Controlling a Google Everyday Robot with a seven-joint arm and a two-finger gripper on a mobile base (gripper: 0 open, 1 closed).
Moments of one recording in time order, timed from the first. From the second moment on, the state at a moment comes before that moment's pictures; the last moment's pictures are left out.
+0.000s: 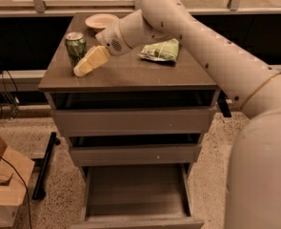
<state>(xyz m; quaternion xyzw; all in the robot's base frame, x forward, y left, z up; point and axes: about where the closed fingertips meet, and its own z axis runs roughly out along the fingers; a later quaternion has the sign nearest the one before) 0.684 0.140 0.902 -0.55 0.67 0.31 0.40</state>
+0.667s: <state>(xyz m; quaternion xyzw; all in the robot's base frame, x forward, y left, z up) 0.751 0.197 0.882 -0.53 0.63 0.38 0.43</state>
